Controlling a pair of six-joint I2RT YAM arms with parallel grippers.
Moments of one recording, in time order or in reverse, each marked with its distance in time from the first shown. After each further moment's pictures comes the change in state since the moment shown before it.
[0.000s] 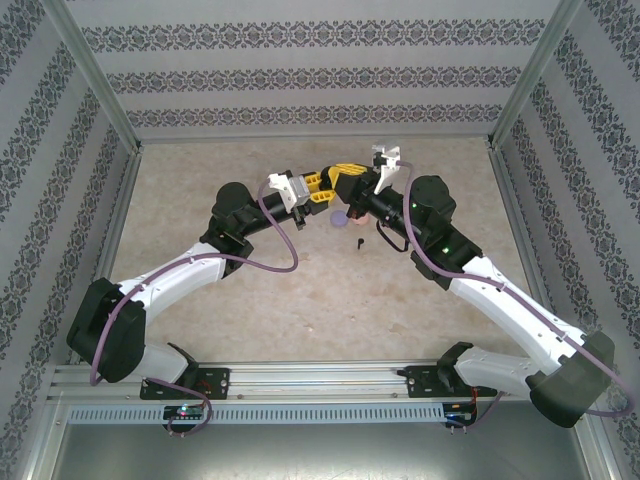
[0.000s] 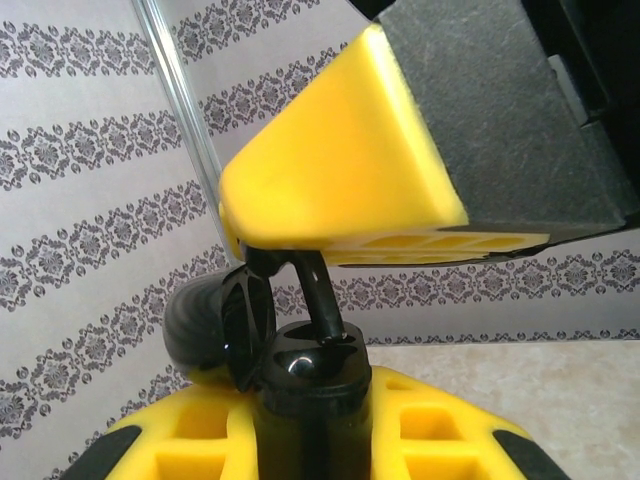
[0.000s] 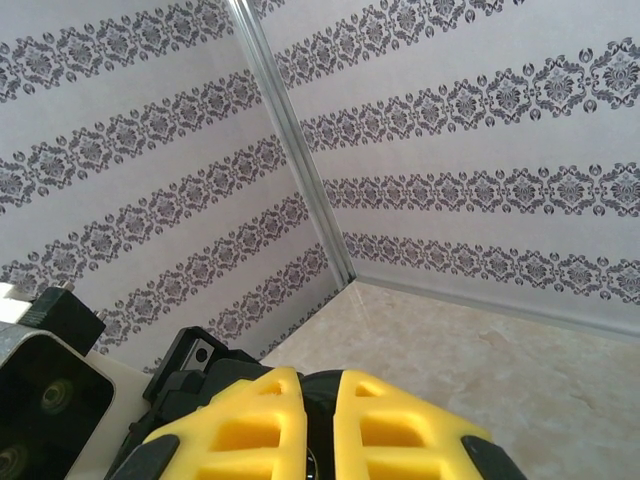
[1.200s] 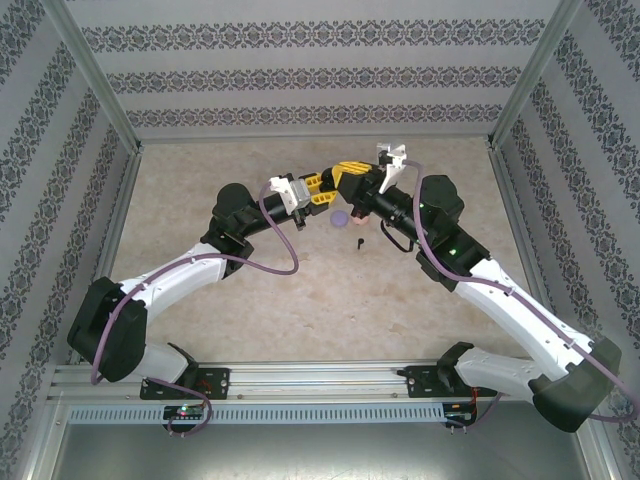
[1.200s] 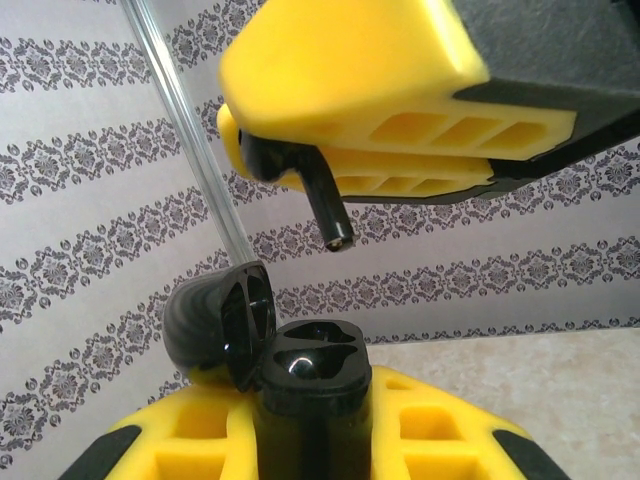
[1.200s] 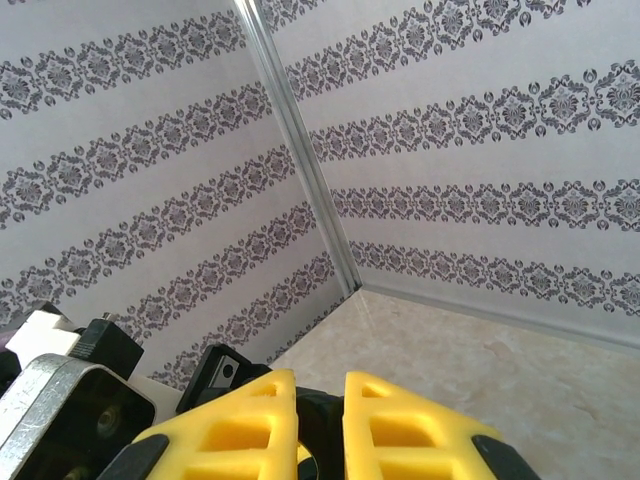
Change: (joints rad) left arm 0.000 0.006 -0.009 0.019 0.008 0.047; right arm -0.002 -0.026 0.031 -0.035 -0.008 -0.001
